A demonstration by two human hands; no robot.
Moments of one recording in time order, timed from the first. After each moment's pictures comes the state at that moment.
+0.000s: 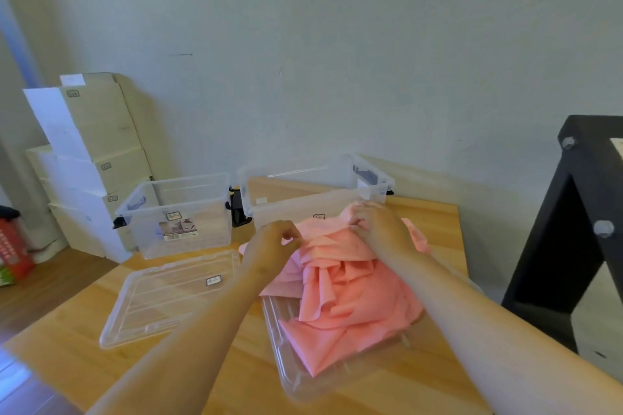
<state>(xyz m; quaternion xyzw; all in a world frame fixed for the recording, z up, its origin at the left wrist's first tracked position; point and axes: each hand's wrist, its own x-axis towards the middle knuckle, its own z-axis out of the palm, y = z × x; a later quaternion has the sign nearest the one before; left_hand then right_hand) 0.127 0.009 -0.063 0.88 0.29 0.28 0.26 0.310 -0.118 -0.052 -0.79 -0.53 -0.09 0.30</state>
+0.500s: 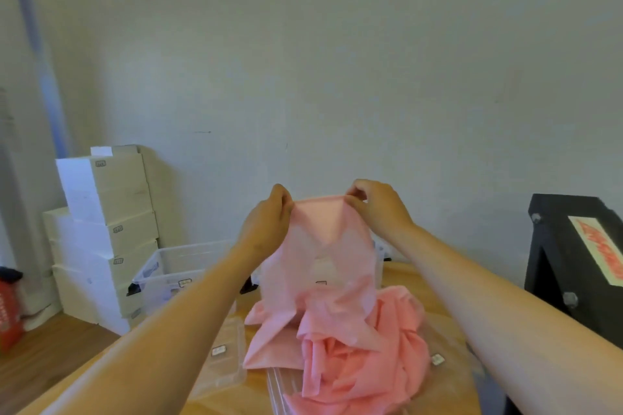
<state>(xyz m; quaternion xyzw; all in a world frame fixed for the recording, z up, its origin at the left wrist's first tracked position) 0.123 0.007 0.098 0.88 0.24 0.39 0.16 0.296 -0.122 0.114 -0.74 -0.52 -0.12 0.41</state>
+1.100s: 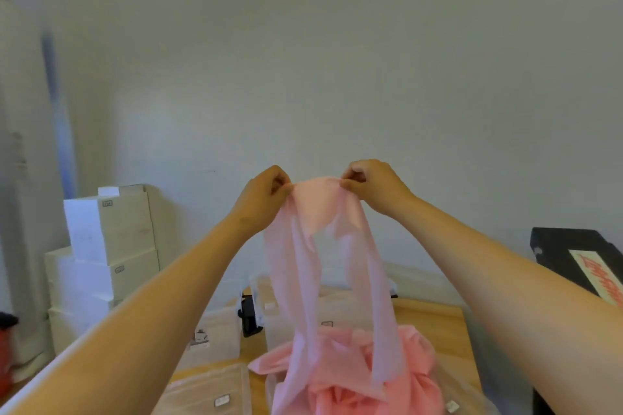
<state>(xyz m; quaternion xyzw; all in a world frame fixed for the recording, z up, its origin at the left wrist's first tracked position) 0.108 0.005 0.201 0.86 0.19 0.44 0.17 0.286 -0.128 0.214 -0.70 -0.56 -0.14 0.42</state>
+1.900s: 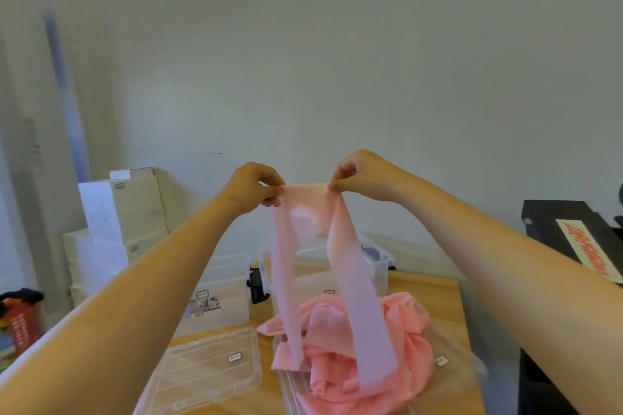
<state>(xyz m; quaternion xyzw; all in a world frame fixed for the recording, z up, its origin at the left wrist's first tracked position) 0.075 0.009 0.186 0.89 0.22 0.34 0.20 0.240 -0.168 0.202 -0.71 -0.61 -0.01 0.35</state>
